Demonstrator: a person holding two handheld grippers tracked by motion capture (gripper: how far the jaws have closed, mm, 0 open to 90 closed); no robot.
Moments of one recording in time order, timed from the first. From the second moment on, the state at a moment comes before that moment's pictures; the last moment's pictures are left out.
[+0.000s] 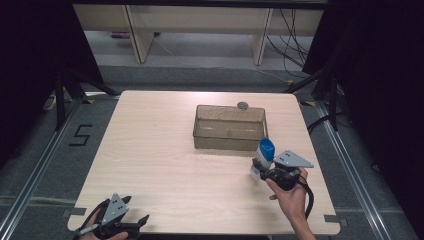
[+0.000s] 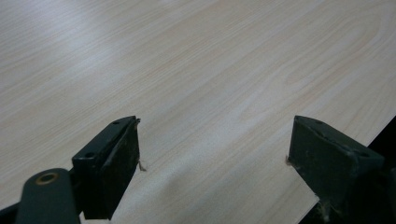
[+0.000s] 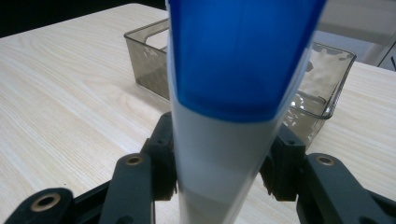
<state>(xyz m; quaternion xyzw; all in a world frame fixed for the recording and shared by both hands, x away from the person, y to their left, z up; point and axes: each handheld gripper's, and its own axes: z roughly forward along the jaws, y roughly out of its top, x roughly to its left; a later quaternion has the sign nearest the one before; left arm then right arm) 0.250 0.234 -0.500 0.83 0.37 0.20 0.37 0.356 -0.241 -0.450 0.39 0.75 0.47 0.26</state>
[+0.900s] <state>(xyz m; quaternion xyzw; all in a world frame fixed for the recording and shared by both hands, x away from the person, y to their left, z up) 0.251 0.234 -0.499 0.83 0.37 0.21 0.36 0.361 -0.240 -0.438 0.39 0.75 0.47 0.24</state>
